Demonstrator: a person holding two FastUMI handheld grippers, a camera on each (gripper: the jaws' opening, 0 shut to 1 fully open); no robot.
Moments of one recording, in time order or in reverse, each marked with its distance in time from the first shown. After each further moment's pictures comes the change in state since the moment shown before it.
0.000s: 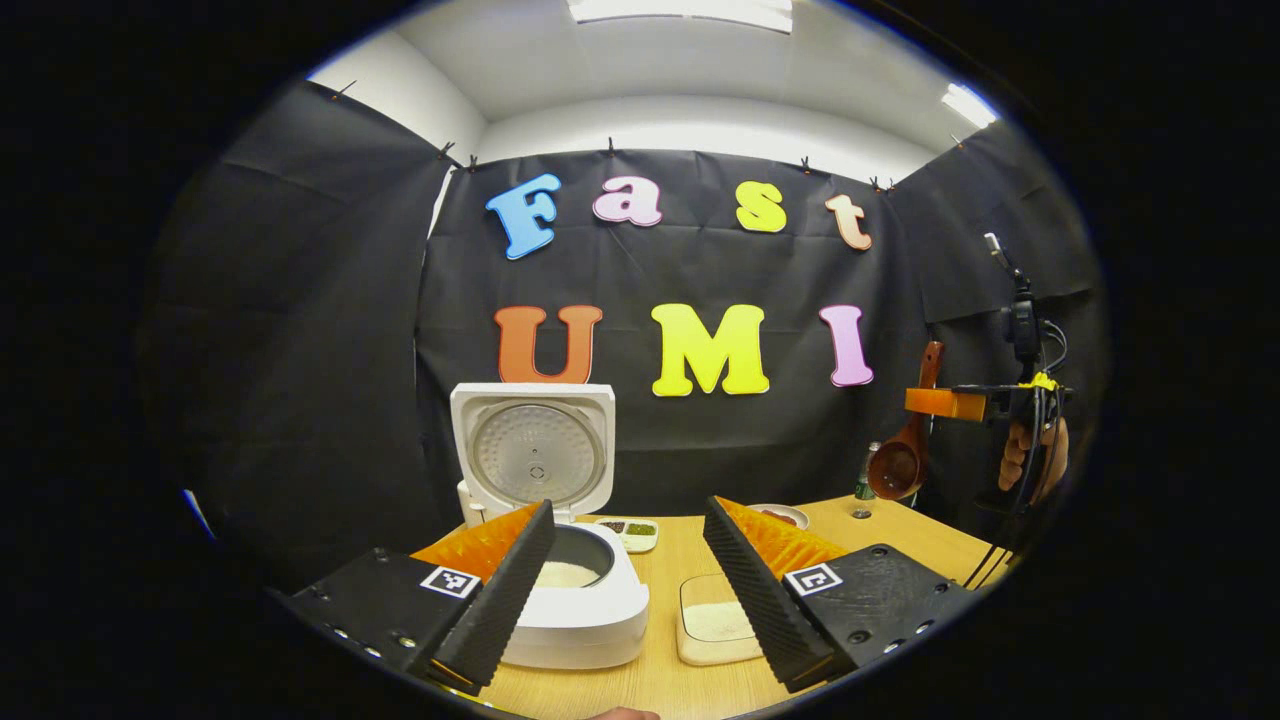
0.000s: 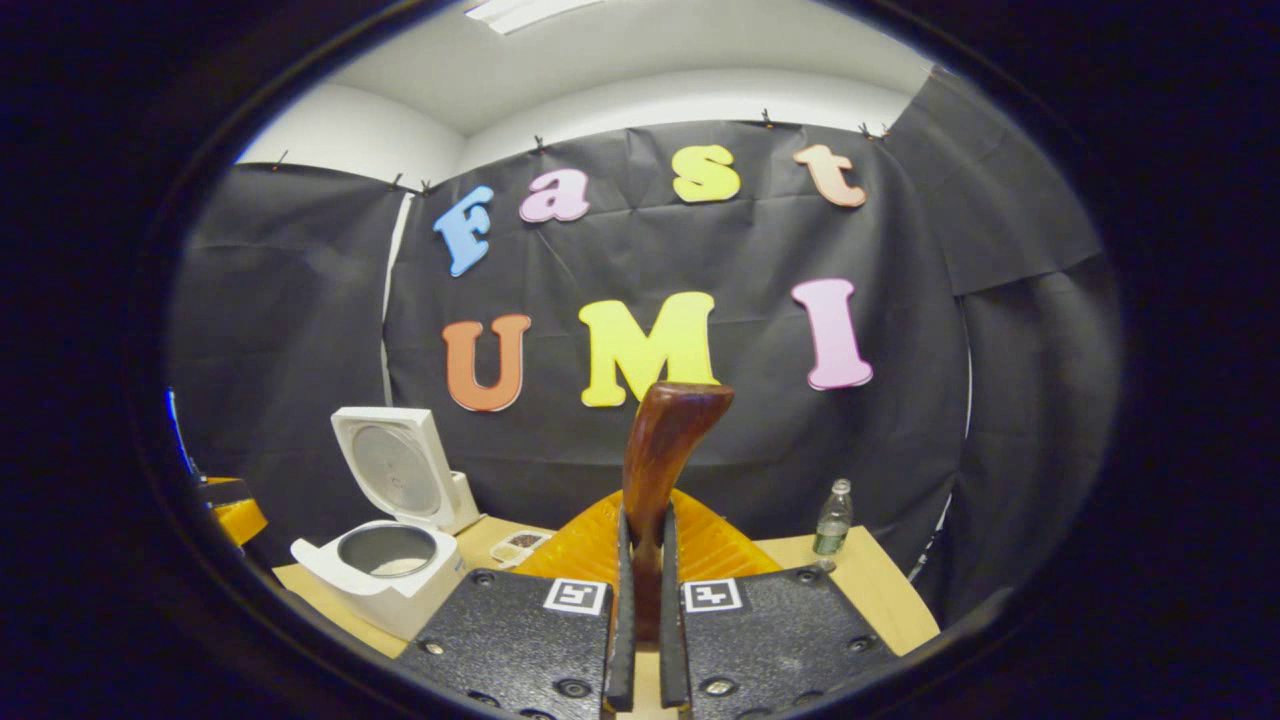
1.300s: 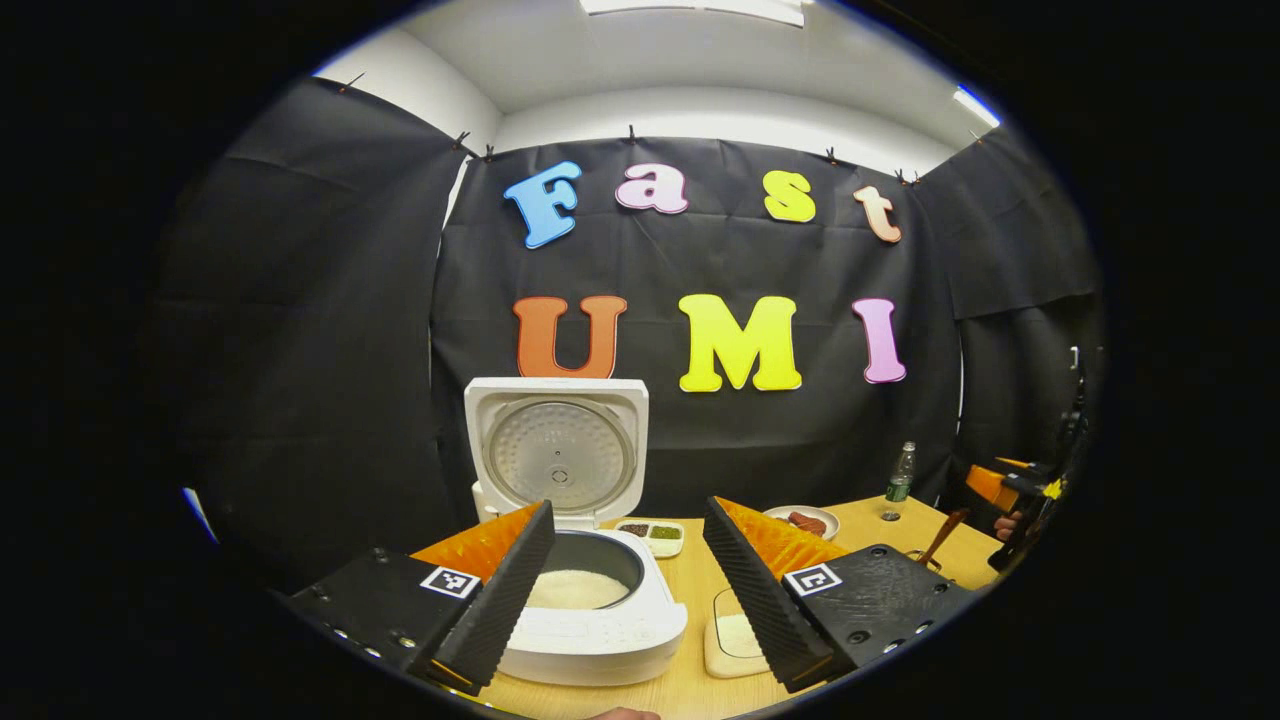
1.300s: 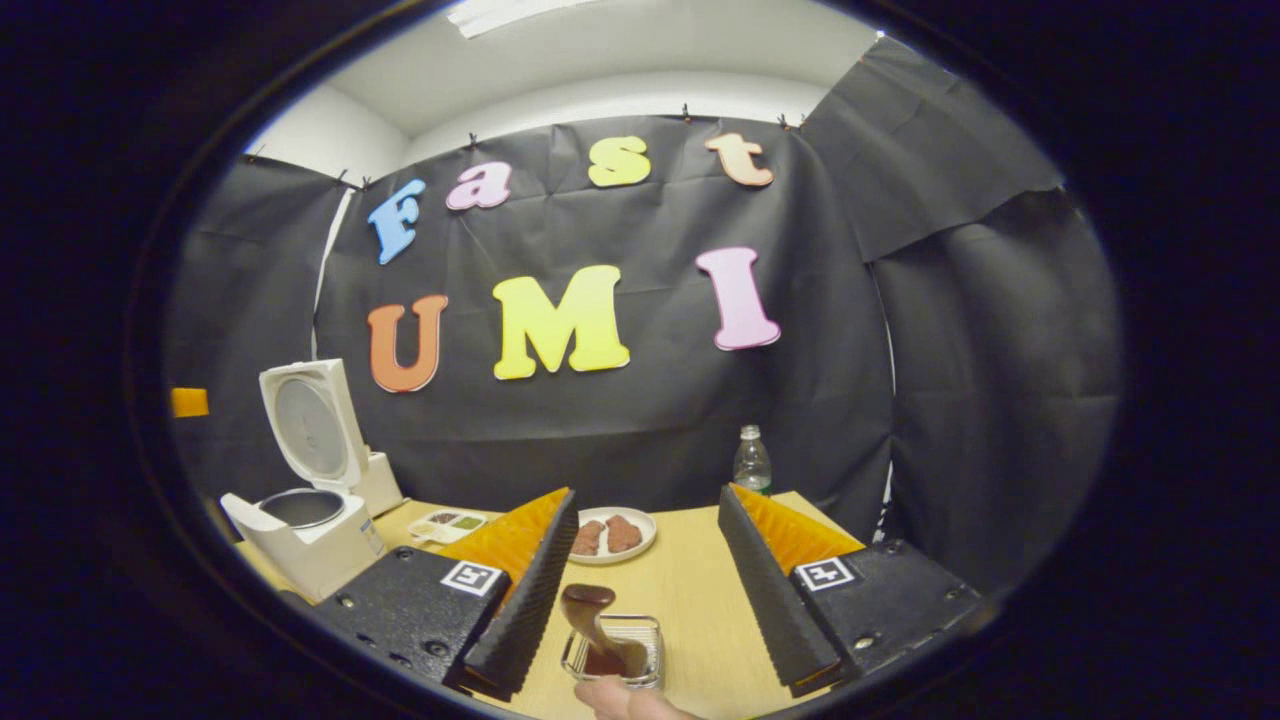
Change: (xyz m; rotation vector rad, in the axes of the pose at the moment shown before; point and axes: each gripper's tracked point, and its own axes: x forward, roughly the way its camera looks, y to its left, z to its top) left arm 0.044 0.044 -0.009 -0.011 0.016 0.071; right arm -0.028 -0.085 -0.085 0.004 -0.047 -0.198
